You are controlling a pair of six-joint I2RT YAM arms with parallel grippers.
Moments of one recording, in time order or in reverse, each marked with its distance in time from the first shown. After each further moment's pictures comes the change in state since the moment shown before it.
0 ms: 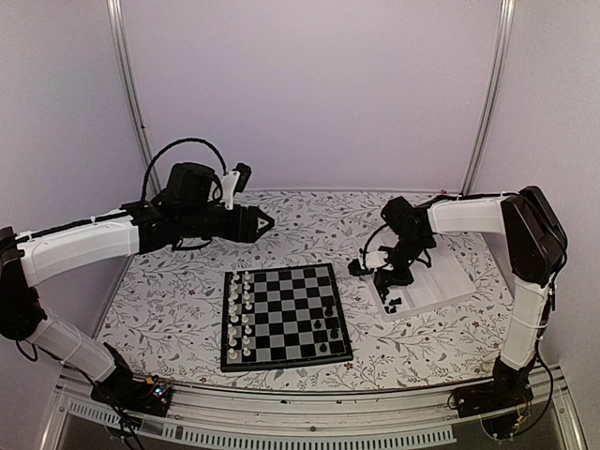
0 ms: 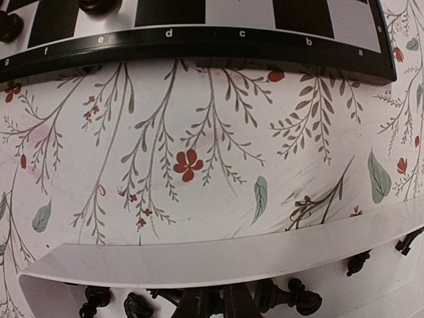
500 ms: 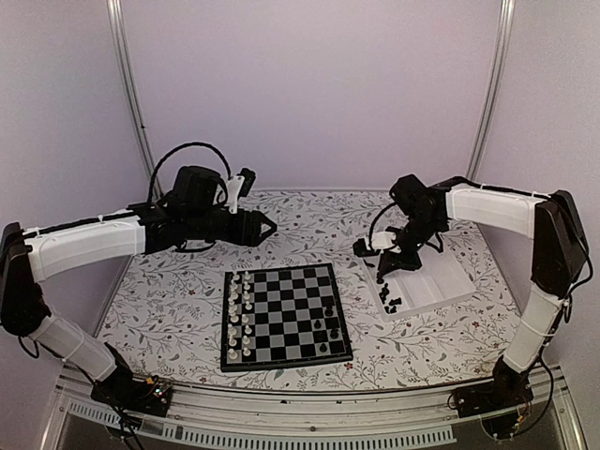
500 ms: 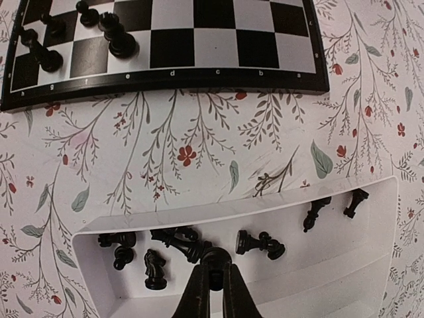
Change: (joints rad) left arm 0.000 0.038 0.000 0.003 0.009 0.002; right arm 0.002 -0.146 0.040 -0.117 0.024 0.040
